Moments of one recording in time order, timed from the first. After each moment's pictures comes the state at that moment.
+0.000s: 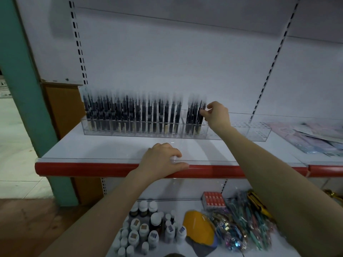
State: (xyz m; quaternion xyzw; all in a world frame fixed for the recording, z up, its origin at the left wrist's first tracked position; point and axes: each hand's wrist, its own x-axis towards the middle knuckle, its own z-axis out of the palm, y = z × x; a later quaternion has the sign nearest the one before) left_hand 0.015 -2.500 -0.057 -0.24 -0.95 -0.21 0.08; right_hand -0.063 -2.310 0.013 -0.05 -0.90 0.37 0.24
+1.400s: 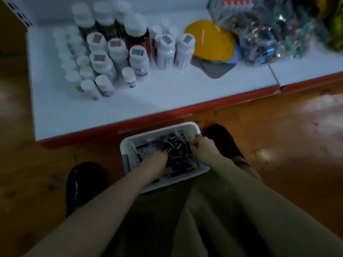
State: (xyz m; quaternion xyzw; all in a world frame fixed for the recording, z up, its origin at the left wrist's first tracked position) left_hand 0.170 -2.526 -0.622 -0.28 -0.85 -0.06 -0.44; right_hand 0.199 -2.361 -0.591 -0.23 -0.87 0.30 -0.32
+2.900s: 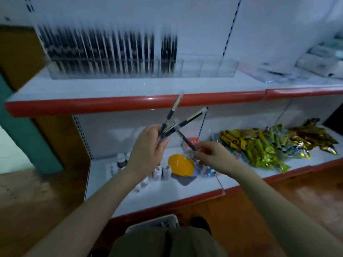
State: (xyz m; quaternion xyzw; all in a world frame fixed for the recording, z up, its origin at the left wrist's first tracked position) left_hand 0.142 -2.509 -0.142 -0.30 -0.84 -0.43 0.15; right_hand 0.195 -2.308 -0.138 -0.02 -0.92 0.40 -0.01
